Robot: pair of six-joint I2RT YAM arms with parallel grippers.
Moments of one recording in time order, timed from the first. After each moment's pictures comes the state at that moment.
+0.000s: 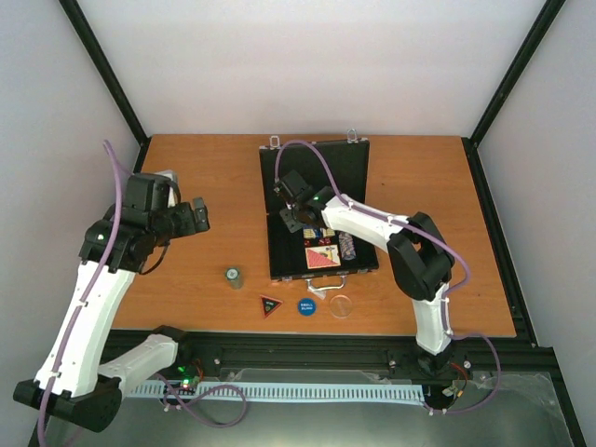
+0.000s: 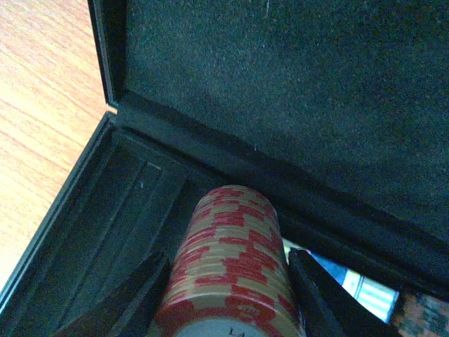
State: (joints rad) left arm -0.27 0.97 1.30 -1.14 -0.16 -0.44; right arm 0.79 1.99 1.56 -0.57 0.21 0.12
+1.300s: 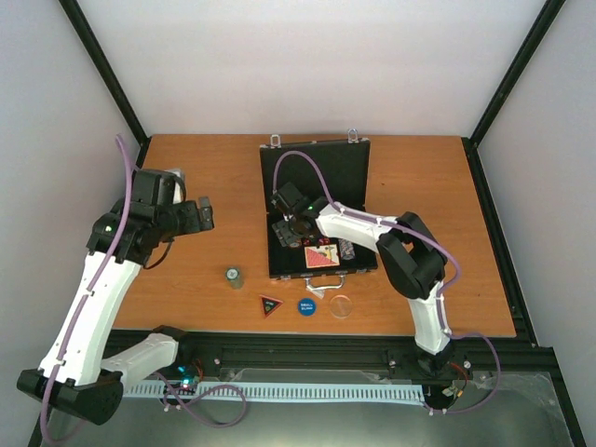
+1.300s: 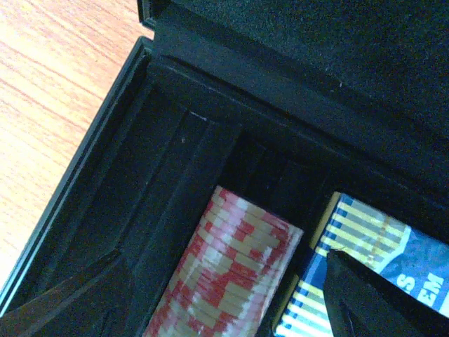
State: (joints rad) left arm -0.27 1.02 1.30 -1.11 -0.12 -0.40; right arm 0.82 2.04 1.50 -0.51 0.15 0.20
